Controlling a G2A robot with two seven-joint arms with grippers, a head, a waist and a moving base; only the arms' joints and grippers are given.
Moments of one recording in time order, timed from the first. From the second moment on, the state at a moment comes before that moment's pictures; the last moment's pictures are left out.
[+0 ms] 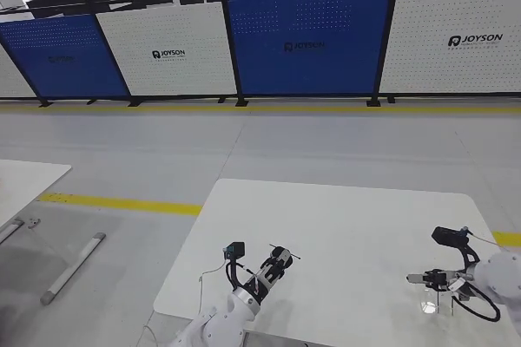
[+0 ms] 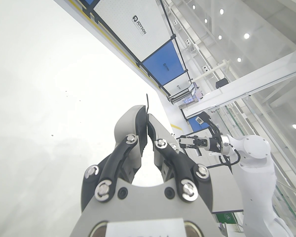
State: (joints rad) left arm 1.64 -1.19 -1.11 -1.75 0.24 -0.07 0.06; right arm -1.09 -0.83 1.17 -1.63 -0.56 0.30 1.35
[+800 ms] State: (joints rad) left arm 1.64 -1.19 -1.11 -1.75 0.24 -0.07 0.06; right arm -1.14 -0.80 1.27 -1.69 -0.48 0.21 1.38
